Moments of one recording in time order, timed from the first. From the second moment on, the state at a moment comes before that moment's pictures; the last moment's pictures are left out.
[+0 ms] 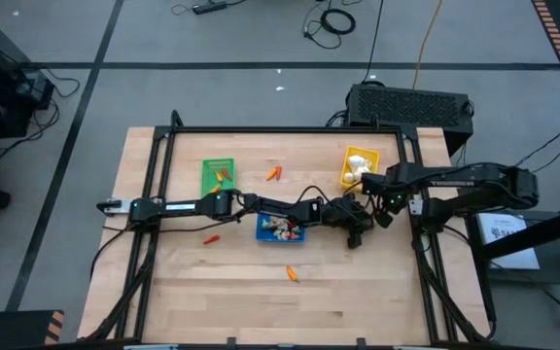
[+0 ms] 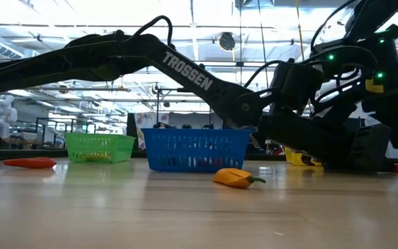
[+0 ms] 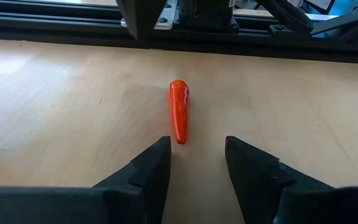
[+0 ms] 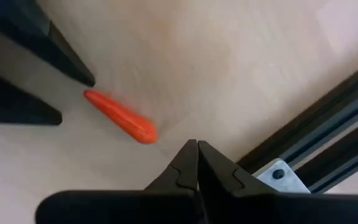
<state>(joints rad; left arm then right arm) 0.01 2.91 2.36 0.20 0.05 -0.05 -0.29 1.18 0.63 -1.18 0.08 0.47</state>
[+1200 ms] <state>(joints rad) 0.01 2.91 2.36 0.20 0.04 -0.05 -0.28 1.38 0.56 -1.05 -0.03 0.65</state>
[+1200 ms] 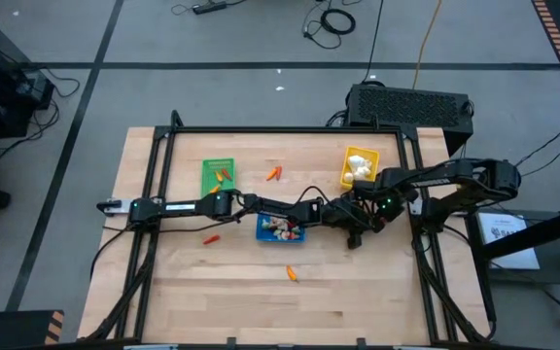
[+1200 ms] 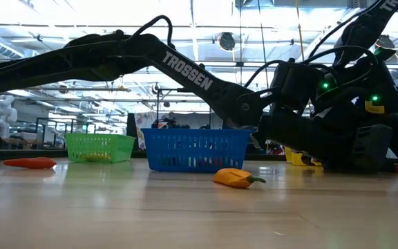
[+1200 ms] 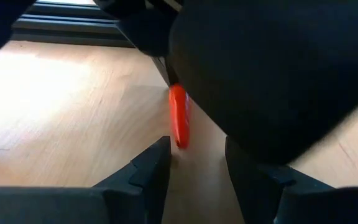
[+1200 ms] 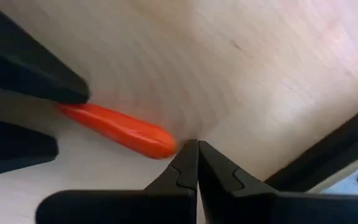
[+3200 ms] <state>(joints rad) 0.01 2.91 2.36 0.18 0.01 -0.05 0.06 1.08 1.25 -1.38 0.28 0.78</state>
